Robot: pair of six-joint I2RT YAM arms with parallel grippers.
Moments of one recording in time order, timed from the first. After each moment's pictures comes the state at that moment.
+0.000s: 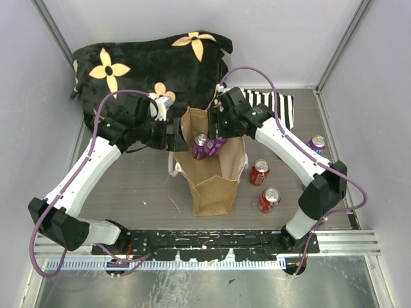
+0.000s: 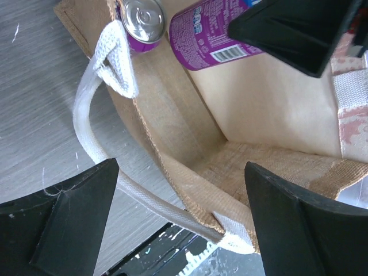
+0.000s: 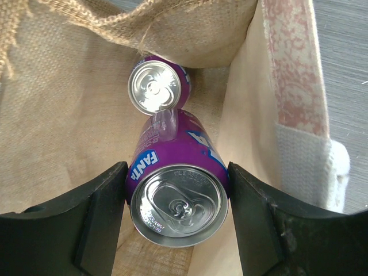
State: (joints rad) left arm -0.47 1.35 1.39 -0.86 0.39 -0.29; right arm 0.62 1.62 1.61 -0.82 0.03 0.42
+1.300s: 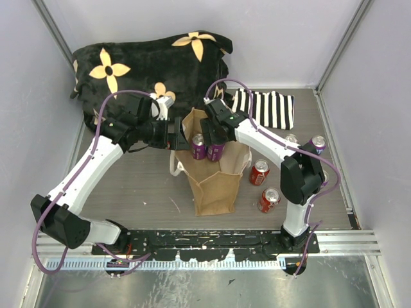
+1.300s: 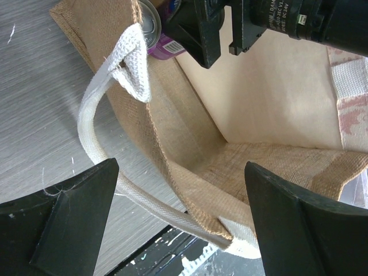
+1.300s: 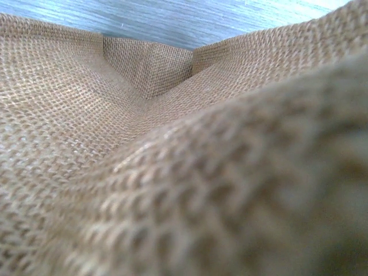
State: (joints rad) left arm -0.47 1.37 1.38 -0.81 0.39 -0.32; right arm 0.66 1.85 1.56 -0.70 0.20 0.33
